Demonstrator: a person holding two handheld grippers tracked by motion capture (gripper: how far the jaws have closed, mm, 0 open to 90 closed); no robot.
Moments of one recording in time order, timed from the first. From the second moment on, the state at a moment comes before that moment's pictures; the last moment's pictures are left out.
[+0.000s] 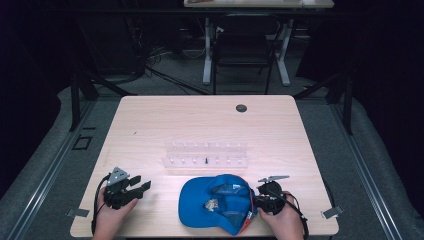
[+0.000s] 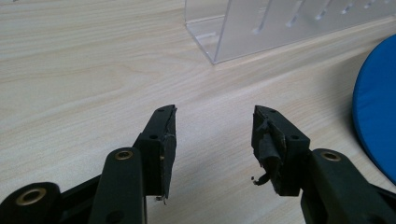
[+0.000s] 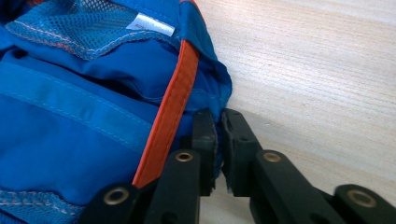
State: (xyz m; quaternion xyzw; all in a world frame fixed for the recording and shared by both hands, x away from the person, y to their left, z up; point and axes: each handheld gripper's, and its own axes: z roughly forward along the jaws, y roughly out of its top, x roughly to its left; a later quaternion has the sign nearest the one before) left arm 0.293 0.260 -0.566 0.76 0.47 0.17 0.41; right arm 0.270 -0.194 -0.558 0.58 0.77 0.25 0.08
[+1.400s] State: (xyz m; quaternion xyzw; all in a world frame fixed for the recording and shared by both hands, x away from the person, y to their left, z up) left arm 0.293 0.259 -0.567 0.76 0.47 0.17 0.41; right arm 0.316 -0.234 -0.505 0.60 0.78 0.15 0.00
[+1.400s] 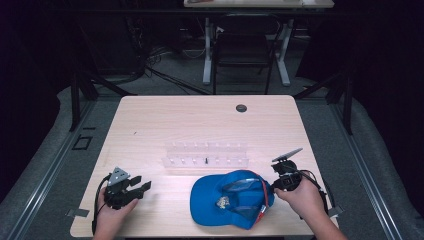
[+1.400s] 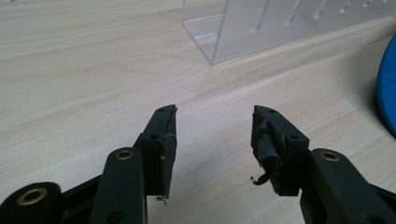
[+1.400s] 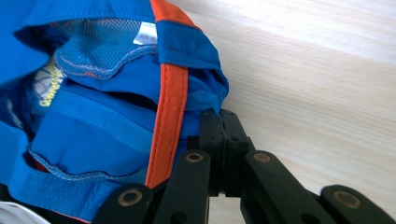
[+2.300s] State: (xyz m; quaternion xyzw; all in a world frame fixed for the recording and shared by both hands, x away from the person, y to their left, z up) left arm 0.292 0.257 -0.568 0.76 0.47 0.17 0.41; right arm 0.342 -0.227 -0.432 0.61 0.78 0.10 0.00
